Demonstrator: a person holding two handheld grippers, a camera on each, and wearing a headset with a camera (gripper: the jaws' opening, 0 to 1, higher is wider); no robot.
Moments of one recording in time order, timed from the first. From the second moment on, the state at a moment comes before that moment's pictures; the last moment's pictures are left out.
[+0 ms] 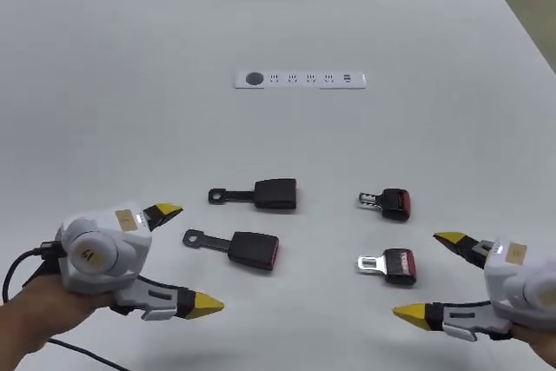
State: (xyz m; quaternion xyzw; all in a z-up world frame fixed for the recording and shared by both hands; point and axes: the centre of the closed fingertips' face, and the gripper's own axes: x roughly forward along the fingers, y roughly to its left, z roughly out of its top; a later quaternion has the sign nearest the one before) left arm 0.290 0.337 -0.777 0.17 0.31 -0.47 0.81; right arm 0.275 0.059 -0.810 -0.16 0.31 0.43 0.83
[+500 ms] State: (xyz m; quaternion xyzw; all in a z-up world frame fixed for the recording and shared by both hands) left arm 0.299 0.318 -0.802 0.22 0.33 -0.51 0.76; right arm 0.286 0.060 -0.826 -0.17 0.33 0.45 0.81
